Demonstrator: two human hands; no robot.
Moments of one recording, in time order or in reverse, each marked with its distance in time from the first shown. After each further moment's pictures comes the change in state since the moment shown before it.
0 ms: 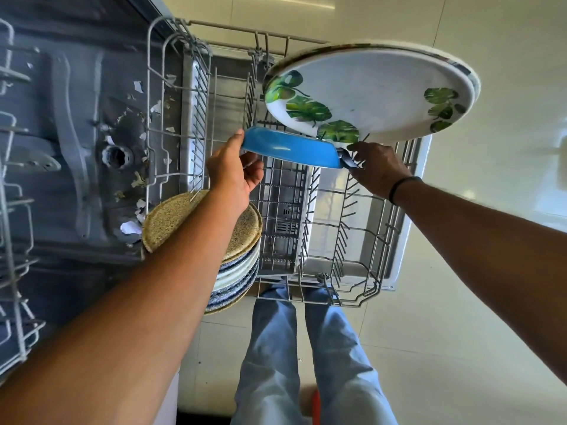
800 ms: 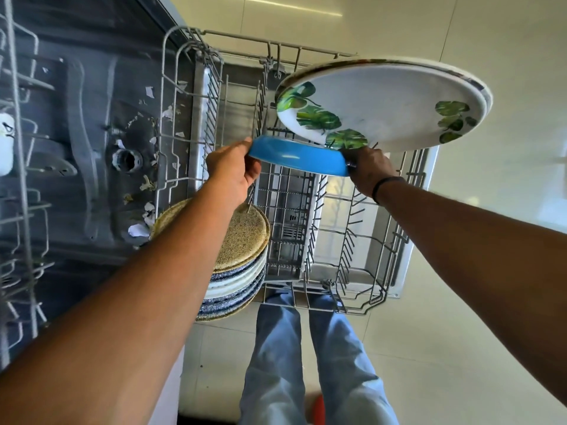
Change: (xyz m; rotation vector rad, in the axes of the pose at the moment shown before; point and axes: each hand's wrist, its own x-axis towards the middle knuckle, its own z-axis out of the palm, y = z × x) left_hand 0.009 0.027 -0.003 0.063 0.020 -0.050; right_hand 0.018 -0.031 0.008 -0.035 -0.032 0.054
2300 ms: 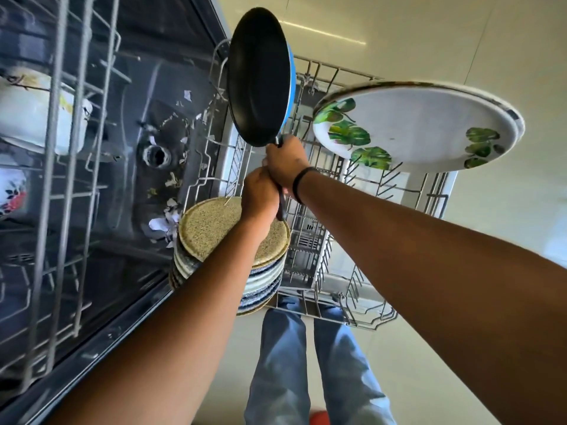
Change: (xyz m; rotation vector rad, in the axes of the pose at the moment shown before) left_hand -0.028 -0.026 -0.031 0.460 0.040 0.291; right_hand -0.003 -0.204 0.036 0.716 -0.088 0.123
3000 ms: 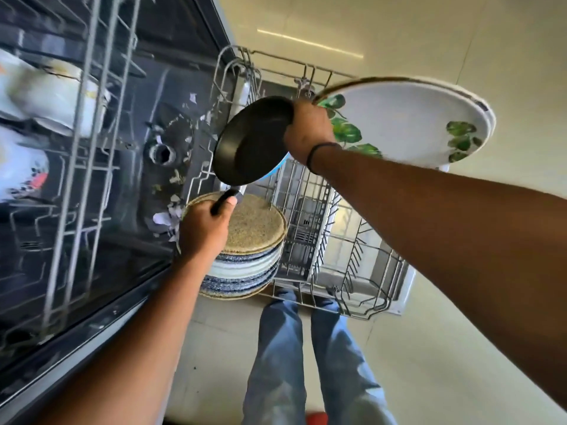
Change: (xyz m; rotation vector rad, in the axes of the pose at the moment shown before) left_hand -0.037 -0.057 -0.095 0.552 0.193 0.229; right_hand -0.026 -0.028 -0.058 -0.589 0.147 -0.294
